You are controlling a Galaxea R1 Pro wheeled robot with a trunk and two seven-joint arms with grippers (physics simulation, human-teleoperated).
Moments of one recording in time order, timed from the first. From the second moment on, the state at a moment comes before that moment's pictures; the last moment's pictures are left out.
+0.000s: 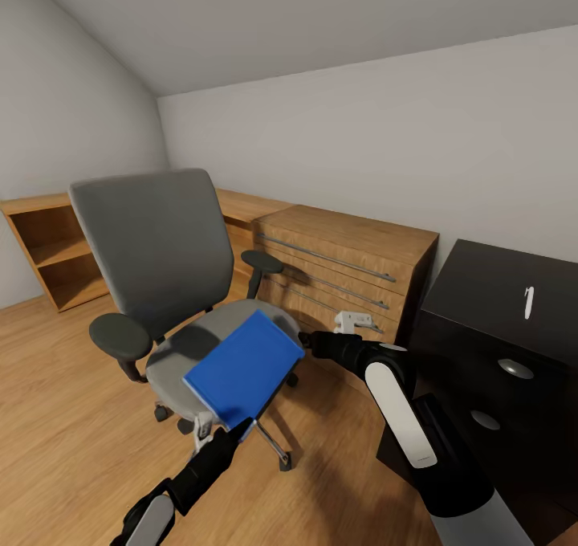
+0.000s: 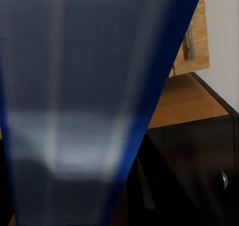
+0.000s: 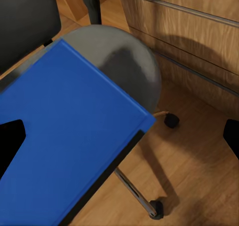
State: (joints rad) left arm -0.21 0.00 -0.09 -0.99 1.05 0.36 -0.58; right arm -0.56 0.03 0.37 -1.62 -0.73 0.87 -0.49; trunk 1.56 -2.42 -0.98
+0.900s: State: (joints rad) left arm -0.21 0.01 -0.10 -1.00 1.05 0.37 -0.58; right arm -0.57 0.02 0.36 -1.62 -0.73 0.87 -0.48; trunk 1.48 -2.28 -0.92
